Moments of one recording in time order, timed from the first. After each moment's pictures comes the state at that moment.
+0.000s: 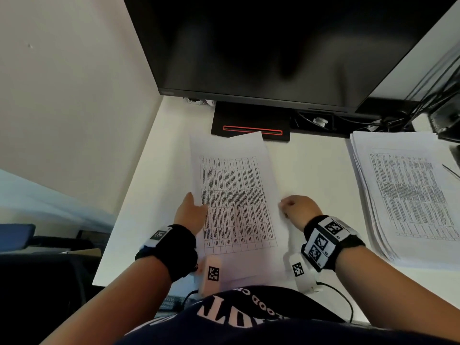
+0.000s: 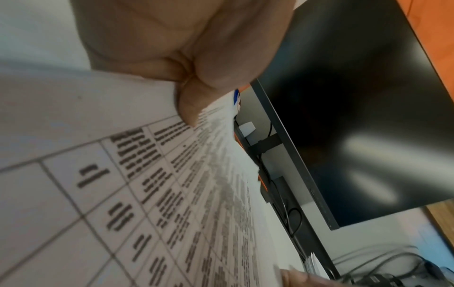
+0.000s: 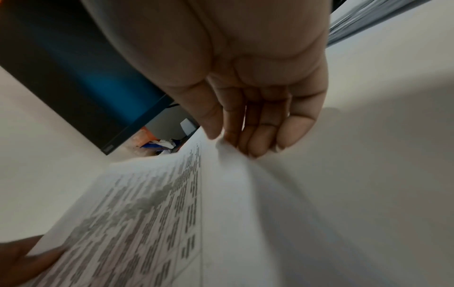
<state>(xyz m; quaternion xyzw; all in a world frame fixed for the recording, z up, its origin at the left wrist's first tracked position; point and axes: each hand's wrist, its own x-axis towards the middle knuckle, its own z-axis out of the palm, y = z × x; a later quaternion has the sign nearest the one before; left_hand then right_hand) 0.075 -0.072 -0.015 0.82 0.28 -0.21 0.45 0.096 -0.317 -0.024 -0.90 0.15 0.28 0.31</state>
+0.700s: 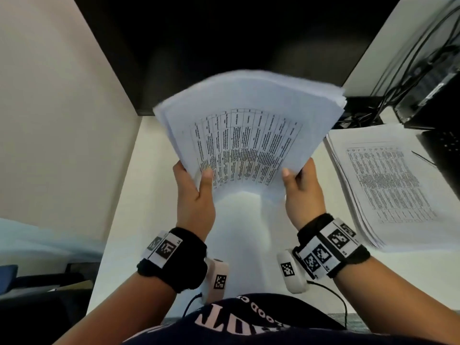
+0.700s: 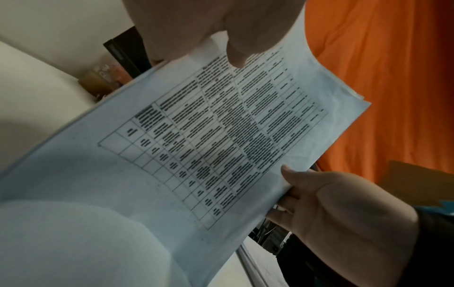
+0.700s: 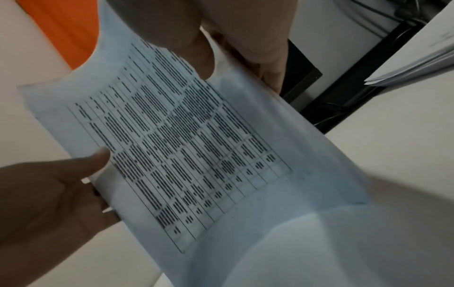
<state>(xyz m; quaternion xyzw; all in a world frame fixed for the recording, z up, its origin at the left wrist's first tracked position) 0.085 -0.116 0.057 0.76 0.03 0.12 0.64 0.079 -0.296 0.058 -0.78 0.11 -0.09 0.61</state>
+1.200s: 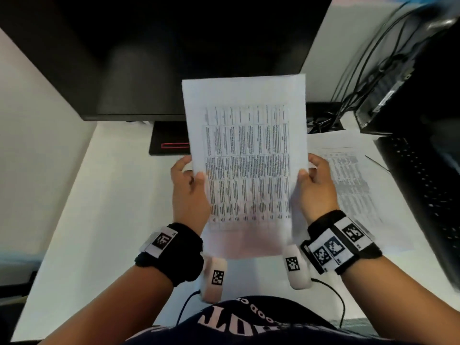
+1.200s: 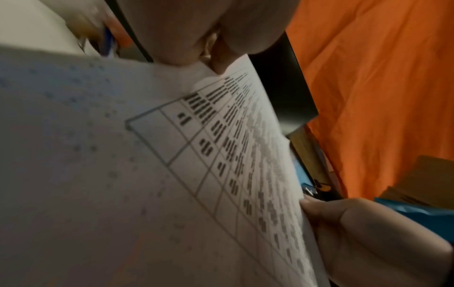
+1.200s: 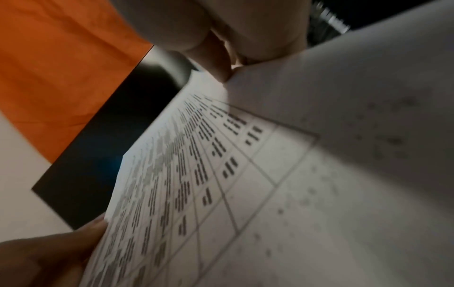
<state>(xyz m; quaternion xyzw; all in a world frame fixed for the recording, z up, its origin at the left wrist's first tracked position) 0.107 -0.223 0.040 0.76 0.10 0.07 0.63 0.091 -0.431 0.059 -0.78 0.24 -0.09 0.58</state>
